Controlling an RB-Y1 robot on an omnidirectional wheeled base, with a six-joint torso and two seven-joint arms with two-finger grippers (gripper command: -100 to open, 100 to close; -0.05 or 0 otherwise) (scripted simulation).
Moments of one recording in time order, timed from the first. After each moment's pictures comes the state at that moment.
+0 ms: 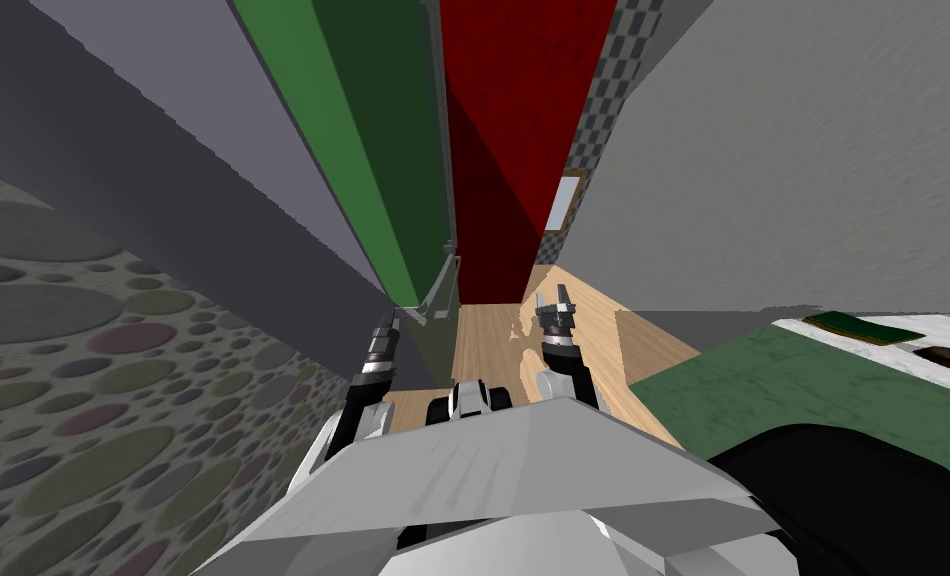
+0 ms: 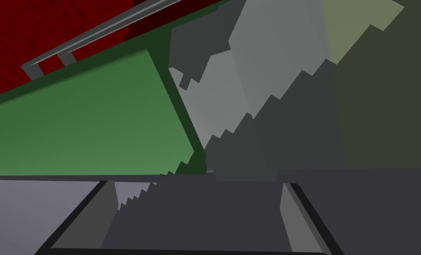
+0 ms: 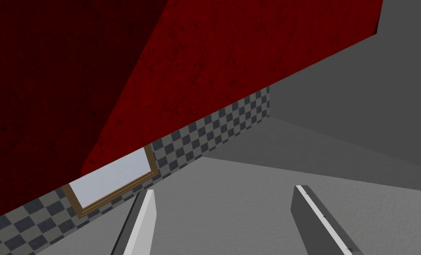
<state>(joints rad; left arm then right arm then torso) 0.46 0.15 -0.07 -2.01 -0.07 -0.41 -0.11 0.54 0.02 0.01 -2.23 -0.05 -0.46 -0.14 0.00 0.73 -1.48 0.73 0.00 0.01</state>
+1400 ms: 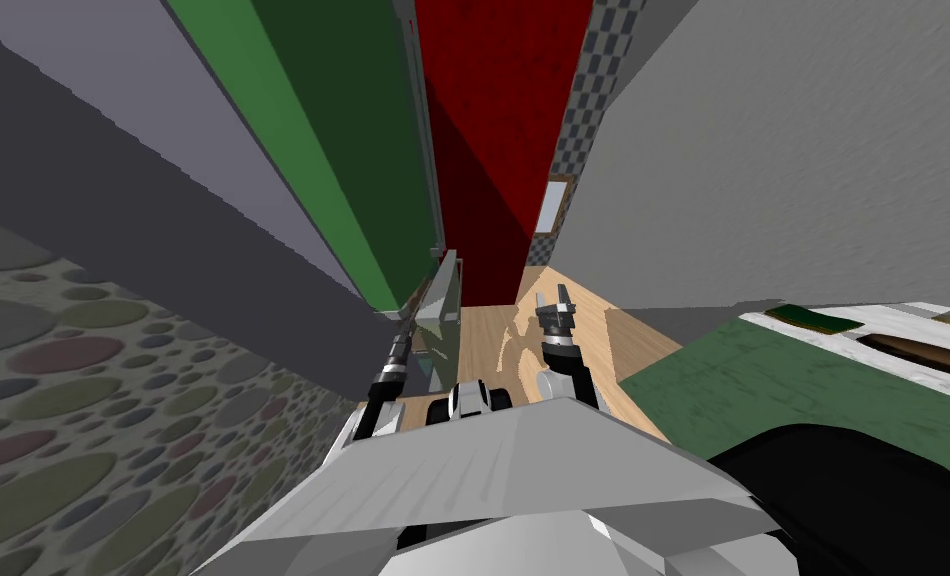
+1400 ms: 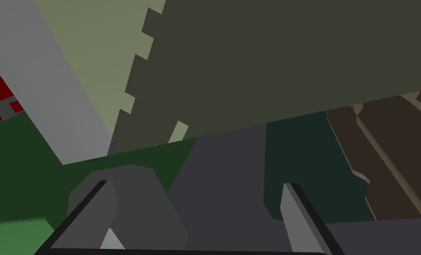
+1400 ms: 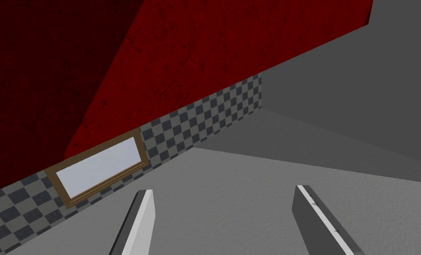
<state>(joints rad) 0.38 0.13 -0.09 -1.75 -0.10 -0.38 -0.13 0.54 0.02 0.01 -2.23 -0.05 -0.46 -0.14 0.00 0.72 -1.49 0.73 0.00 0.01</state>
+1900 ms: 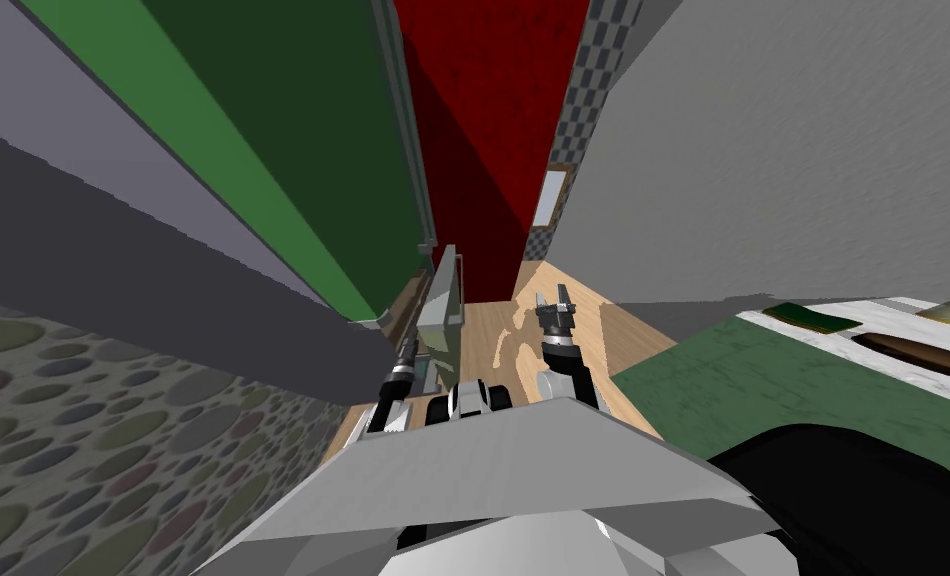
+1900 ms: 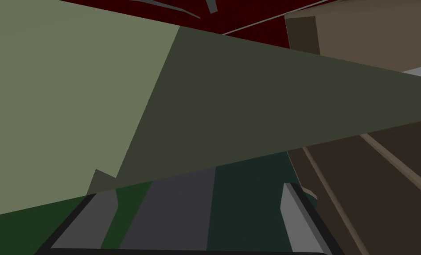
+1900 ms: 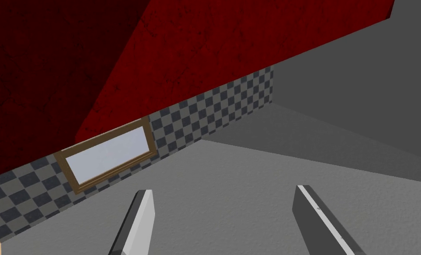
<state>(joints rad) 0.35 0.09 -0.11 -1.64 -0.11 -0.35 -0.14 0.54 0.02 0.01 -2.23 -0.05 -0.46 -0.14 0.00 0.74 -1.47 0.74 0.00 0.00</state>
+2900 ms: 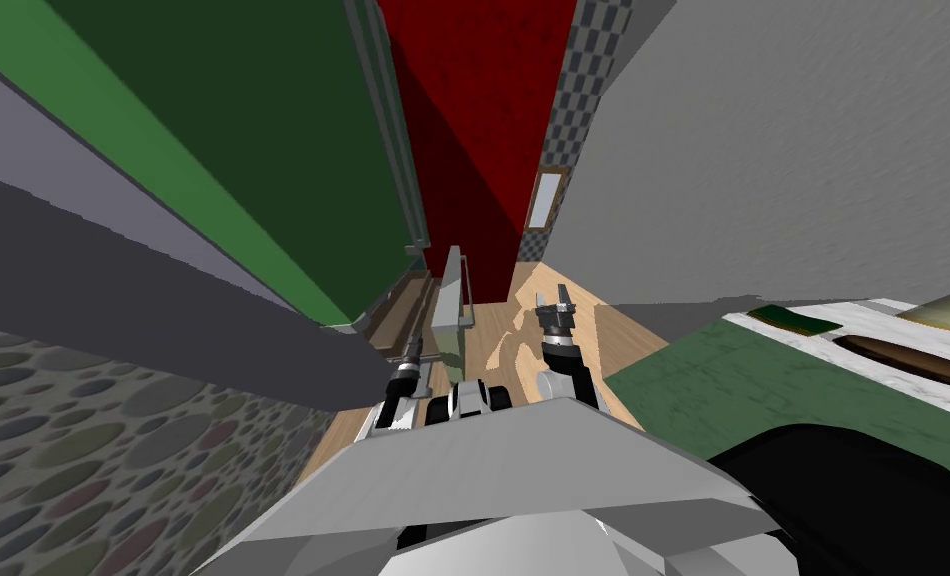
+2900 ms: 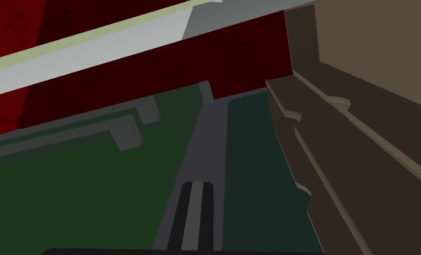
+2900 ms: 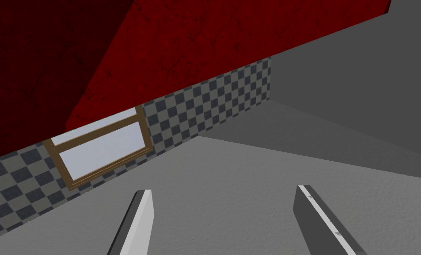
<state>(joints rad) 0.35 0.03 -0.12 -1.65 -0.12 -0.32 -0.15 0.54 0.02 0.02 -2.23 -0.05 -0.46 -0.14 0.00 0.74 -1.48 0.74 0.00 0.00</state>
